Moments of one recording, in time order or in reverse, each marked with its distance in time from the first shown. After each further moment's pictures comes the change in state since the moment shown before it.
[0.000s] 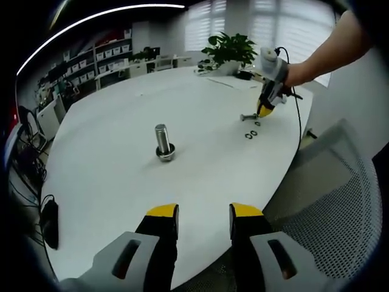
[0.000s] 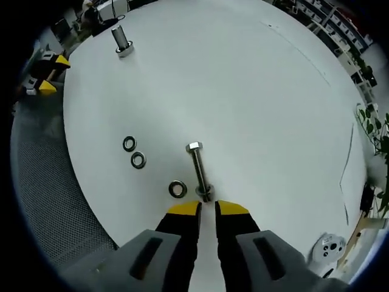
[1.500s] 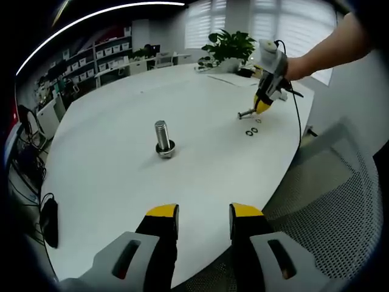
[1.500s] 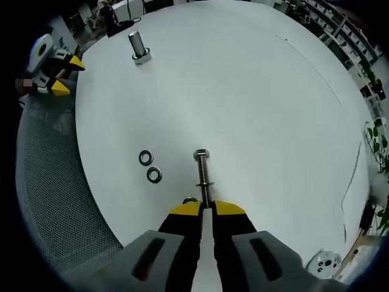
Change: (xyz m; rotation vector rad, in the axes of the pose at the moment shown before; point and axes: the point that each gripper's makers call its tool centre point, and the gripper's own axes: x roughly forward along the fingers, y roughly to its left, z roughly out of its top) left arm 0.002 0.001 -0.004 -0.004 0.019 0.003; right arm -0.008 0.016 0.029 -0.080 -0.042 0.058
